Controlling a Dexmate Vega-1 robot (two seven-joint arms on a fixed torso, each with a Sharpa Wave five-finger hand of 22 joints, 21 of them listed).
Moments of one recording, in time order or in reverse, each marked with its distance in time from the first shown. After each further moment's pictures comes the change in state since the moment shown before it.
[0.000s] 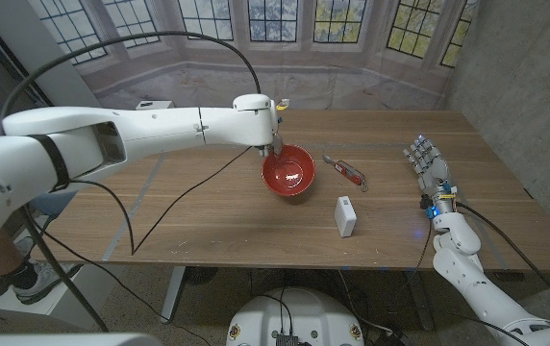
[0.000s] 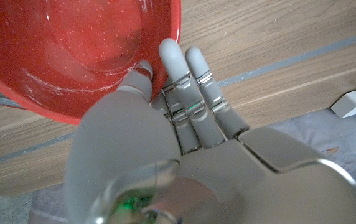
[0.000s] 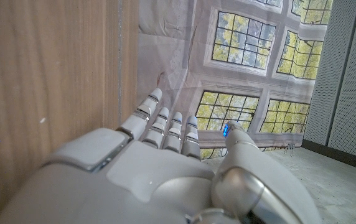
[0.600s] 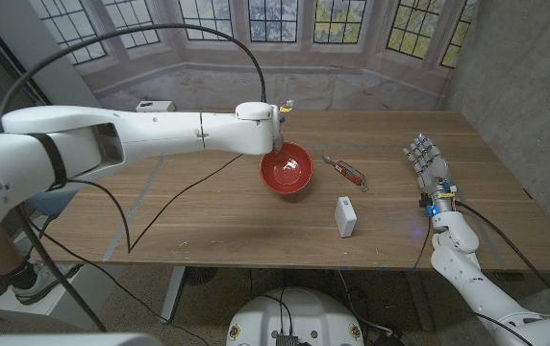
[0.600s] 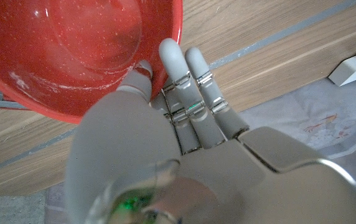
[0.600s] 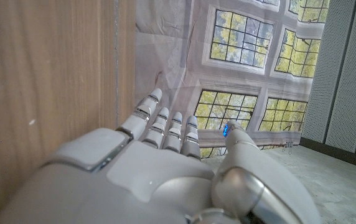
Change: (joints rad) left arm -0.015 0.005 0.063 -0.035 0.112 -0.009 0.014; left_hand 0.000 0.000 -0.008 0.000 0.000 0.011 -0.003 -0.011 0.005 0.000 0.000 -0.007 0.014 0.000 0.000 0.000 0.000 -0.005 -0.005 0.020 -0.009; right arm 0.029 0.020 0.006 0.053 0.011 0.014 0.029; right_hand 0.000 0.000 0.003 -0.003 0.000 0.000 0.000 0.000 0.000 0.000 0.000 0.000 0.000 0.000 0.000 0.000 0.000 0.004 0.003 0.000 0.000
